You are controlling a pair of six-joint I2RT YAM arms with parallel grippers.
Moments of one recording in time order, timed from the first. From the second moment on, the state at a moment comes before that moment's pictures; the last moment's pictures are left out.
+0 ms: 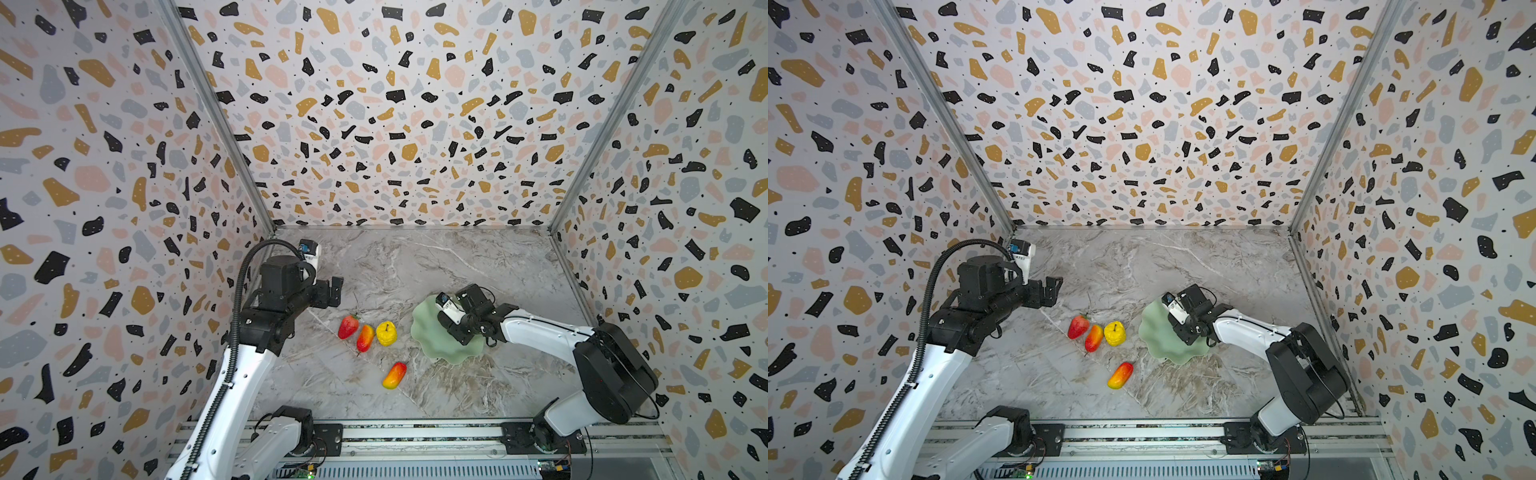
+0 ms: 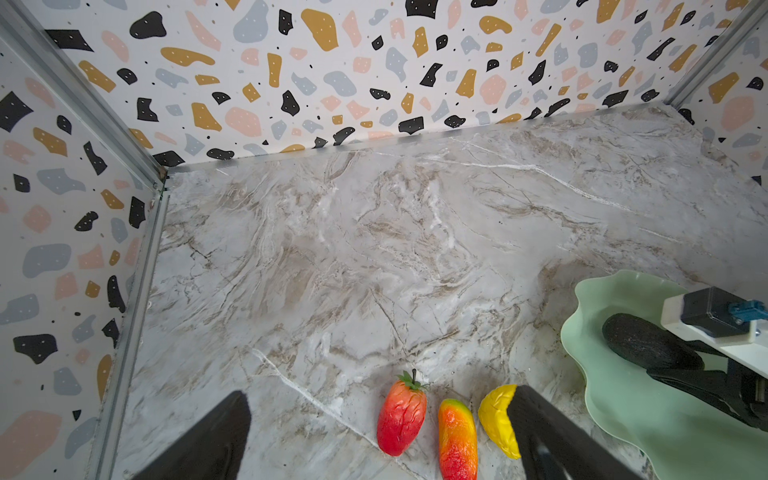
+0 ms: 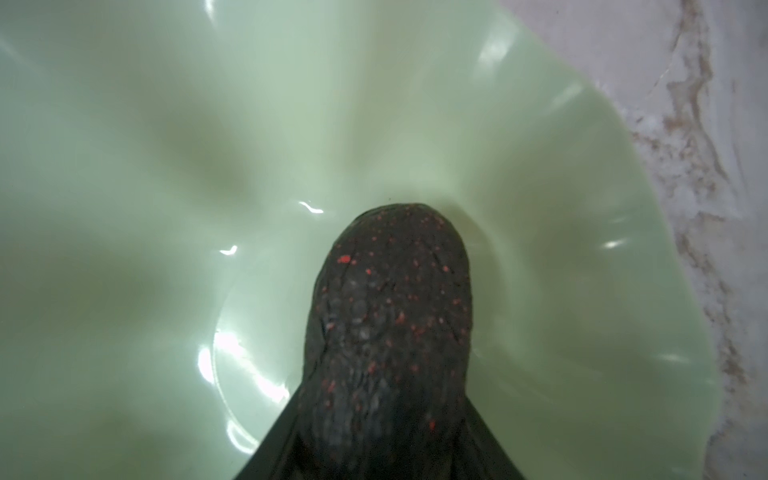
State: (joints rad) left arm -0.16 0.94 1.08 -0.69 0.07 0.02; right arm 0.62 1.54 0.82 -0.34 -0.02 -0.25
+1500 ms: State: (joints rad) left arm -0.16 0.93 1.09 -0.69 0.10 0.02; right arm 0.90 1.63 1.16 -0.26 -0.10 -0.27
